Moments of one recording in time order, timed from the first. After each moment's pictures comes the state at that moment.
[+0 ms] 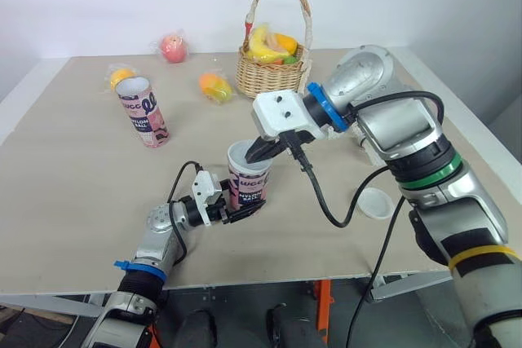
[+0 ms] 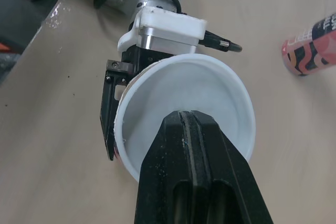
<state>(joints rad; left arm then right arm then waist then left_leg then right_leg) -0.39 0.22 -0.11 0.42 -0.32 -0.25 -1.07 -1.22 -0.55 0.51 0.08 0.02 0.33 1.55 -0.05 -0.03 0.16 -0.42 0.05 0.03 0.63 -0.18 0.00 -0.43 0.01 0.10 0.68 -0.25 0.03</state>
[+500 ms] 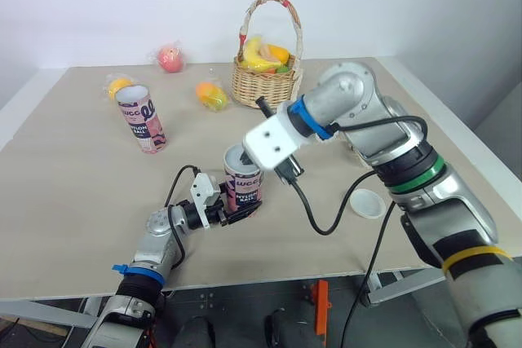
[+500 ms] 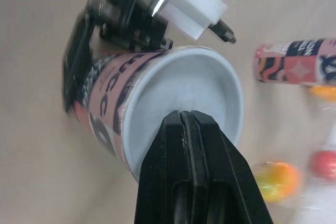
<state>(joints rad) -0.37 0.22 -0.10 0.42 -0.32 -0.22 -1.05 -1.21 -0.49 0.49 0.20 -0.05 0.13 1.53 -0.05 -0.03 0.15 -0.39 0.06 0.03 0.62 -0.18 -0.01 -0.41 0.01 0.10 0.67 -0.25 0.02</state>
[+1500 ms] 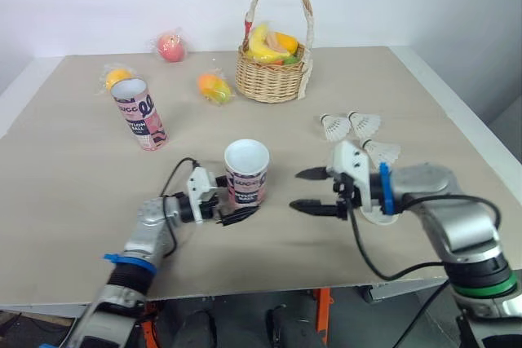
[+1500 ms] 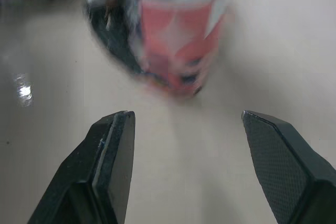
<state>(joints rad) -0.39 0.39 -0.08 0.38 -0.33 -0.14 -1.17 -0.42 -0.69 0.12 -0.33 0.29 0.66 1.10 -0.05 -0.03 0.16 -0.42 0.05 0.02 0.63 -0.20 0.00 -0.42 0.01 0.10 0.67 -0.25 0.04</state>
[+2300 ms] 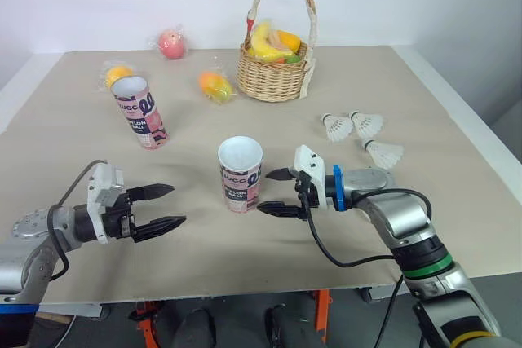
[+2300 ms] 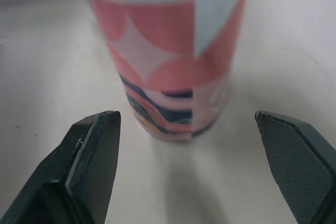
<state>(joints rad) -0.05 0.77 0.24 -0.16 -0.68 0.45 -1.18 -0.59 -0.48 0.27 -0.05 0.25 0.54 1.06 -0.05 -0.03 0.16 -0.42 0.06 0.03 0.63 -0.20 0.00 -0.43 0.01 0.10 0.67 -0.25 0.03</state>
